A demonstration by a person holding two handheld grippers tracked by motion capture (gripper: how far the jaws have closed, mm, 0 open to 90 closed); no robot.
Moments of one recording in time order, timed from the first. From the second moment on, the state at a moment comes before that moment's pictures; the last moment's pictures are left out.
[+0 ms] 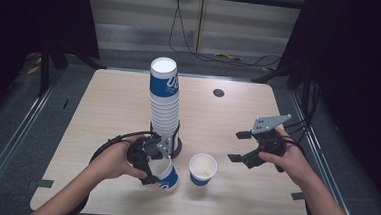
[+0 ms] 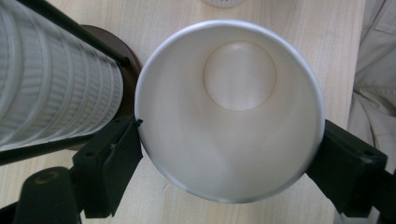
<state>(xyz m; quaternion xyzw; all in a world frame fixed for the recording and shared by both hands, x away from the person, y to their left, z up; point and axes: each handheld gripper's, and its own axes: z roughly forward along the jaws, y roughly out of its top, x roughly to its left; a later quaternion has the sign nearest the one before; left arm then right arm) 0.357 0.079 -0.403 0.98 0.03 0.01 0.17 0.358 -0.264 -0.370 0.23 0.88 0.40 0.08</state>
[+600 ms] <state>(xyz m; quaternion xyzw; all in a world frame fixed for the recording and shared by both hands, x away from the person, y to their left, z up) 0.350 0.066 -0.407 0.98 -0.01 0.01 0.22 0.358 -0.263 -0.372 0.23 0.89 0.40 0.08</state>
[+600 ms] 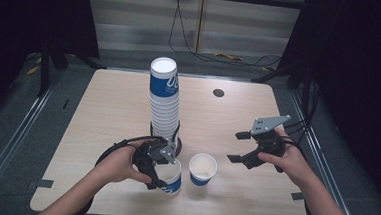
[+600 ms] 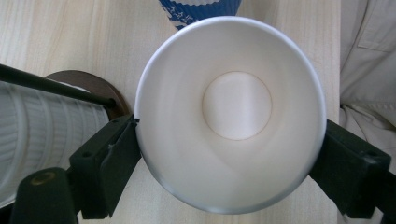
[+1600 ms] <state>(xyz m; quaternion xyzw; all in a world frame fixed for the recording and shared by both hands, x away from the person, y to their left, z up) 0.348 0.109 -0.447 0.95 0.05 -0.02 0.29 0.352 -0.272 -0.380 0.24 0.88 0.41 0.08</state>
